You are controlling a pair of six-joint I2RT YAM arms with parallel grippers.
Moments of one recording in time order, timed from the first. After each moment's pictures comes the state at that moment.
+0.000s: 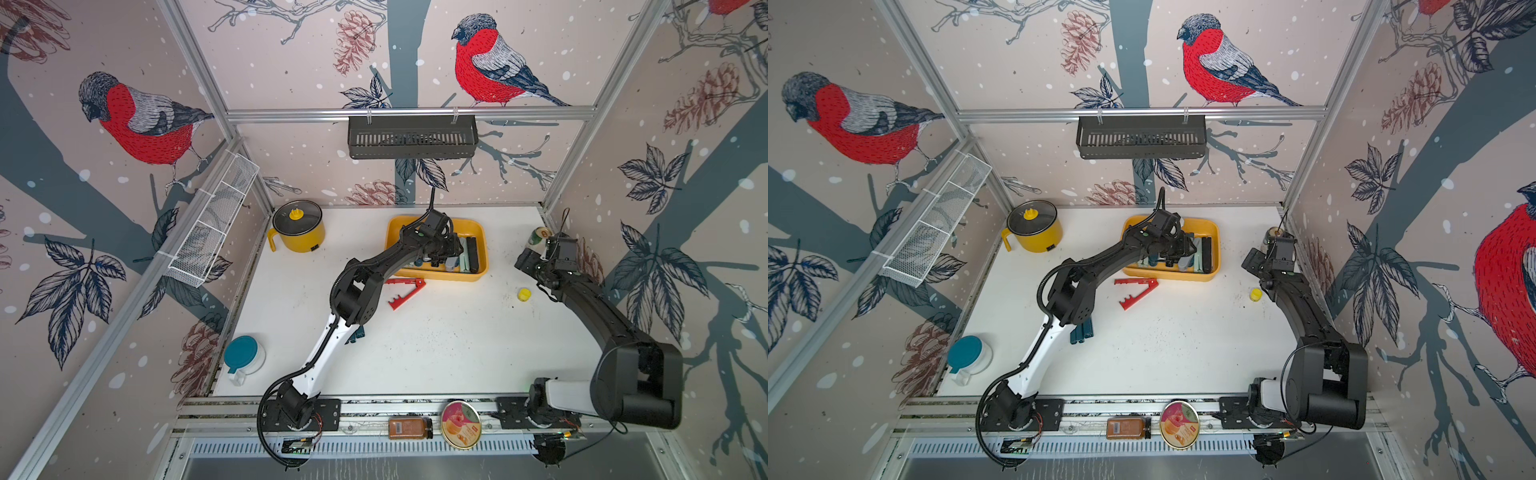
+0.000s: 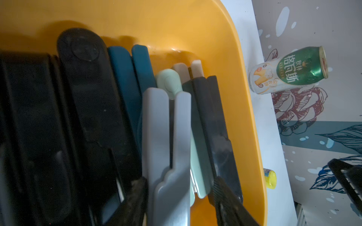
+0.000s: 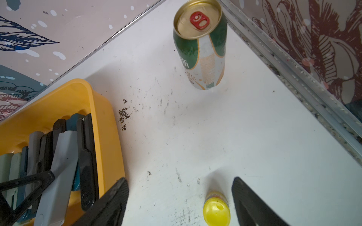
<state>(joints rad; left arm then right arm) -0.69 2.52 2.21 -0.46 0.37 -0.63 -0.11 1.33 0.84 -0.26 0.01 0.42</state>
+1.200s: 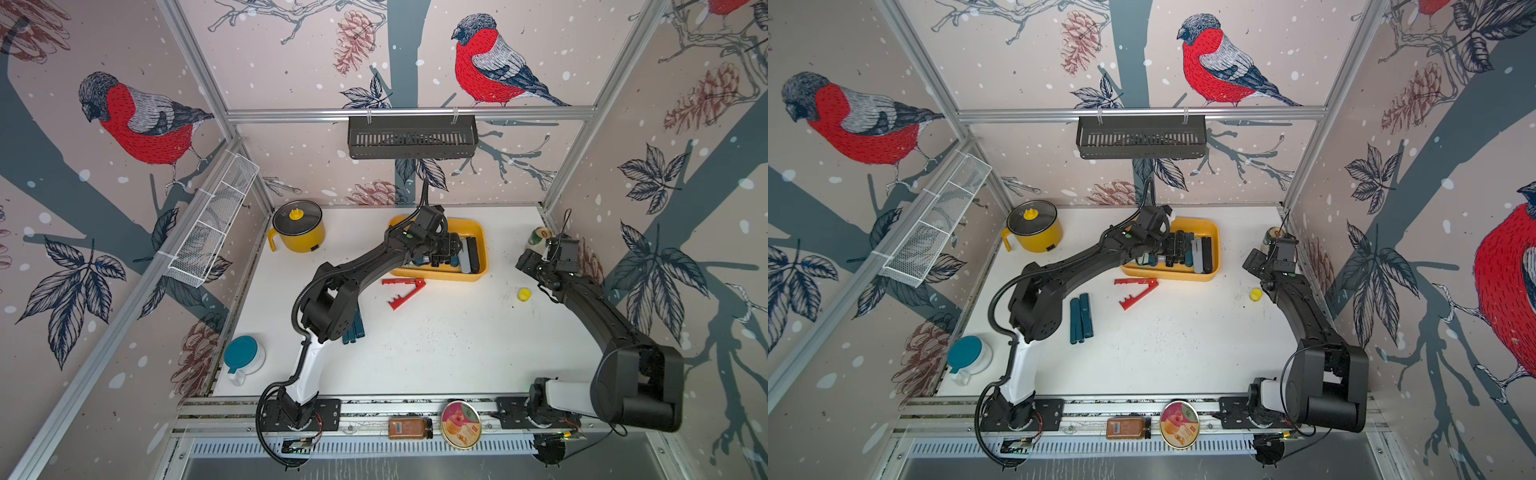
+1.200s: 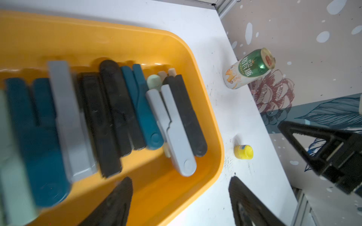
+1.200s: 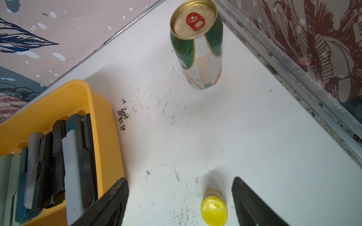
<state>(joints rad) -0.72 2.04 1.71 -0.35 0.17 -0.52 -0.12 1.32 0.84 -0.26 0.00 0.42</state>
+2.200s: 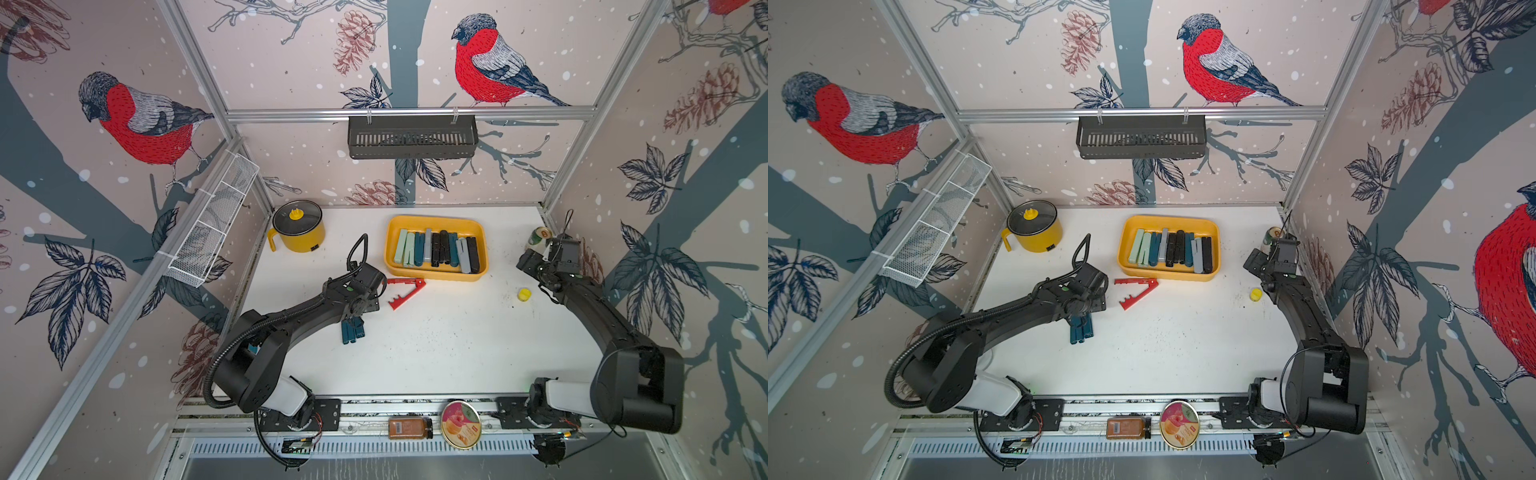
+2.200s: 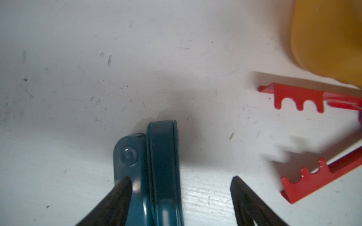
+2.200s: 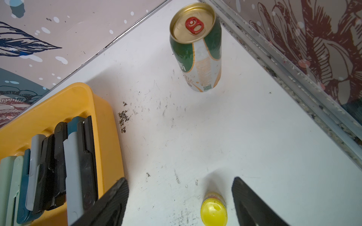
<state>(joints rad) -0.61 1.49 0.83 -0.52 -0.32 -0.71 -0.12 1.31 0.82 -0.24 0.00 0.42</state>
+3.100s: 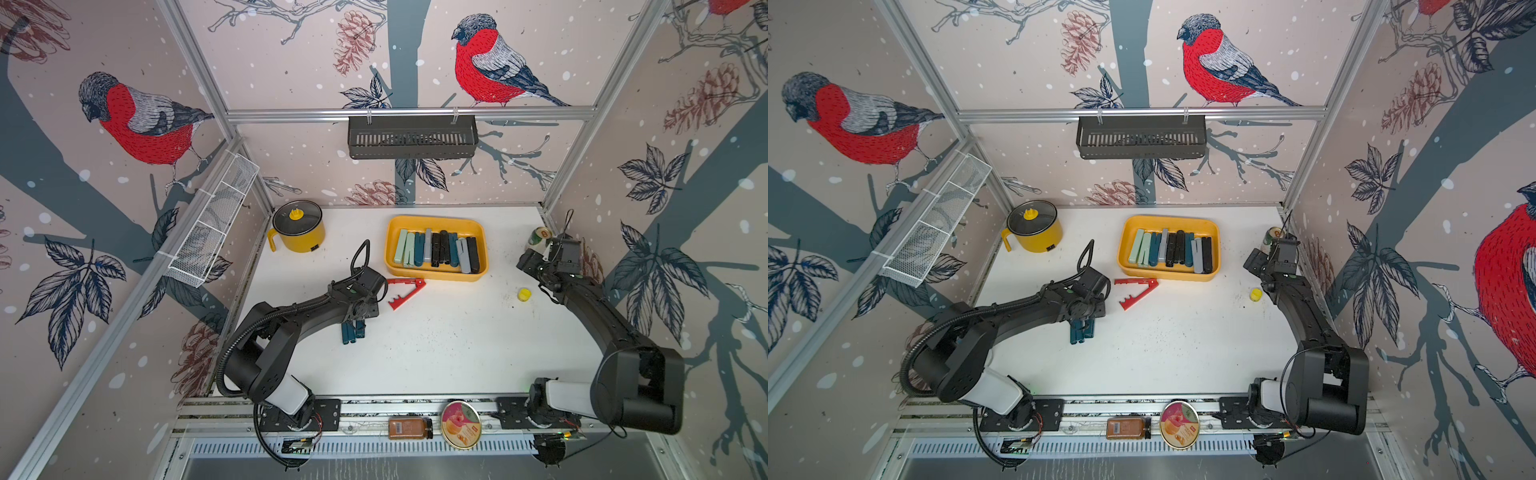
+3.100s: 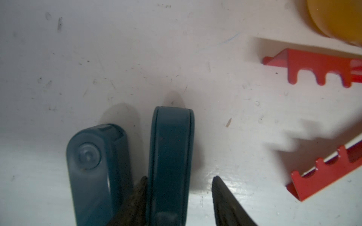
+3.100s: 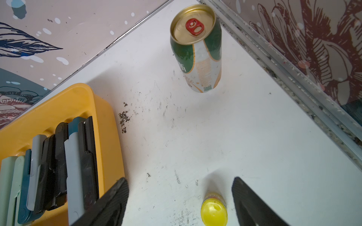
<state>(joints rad) -0.61 1.56 0.80 -0.45 -0.22 -0.70 -0.12 1.31 0.82 -0.24 0.00 0.42</state>
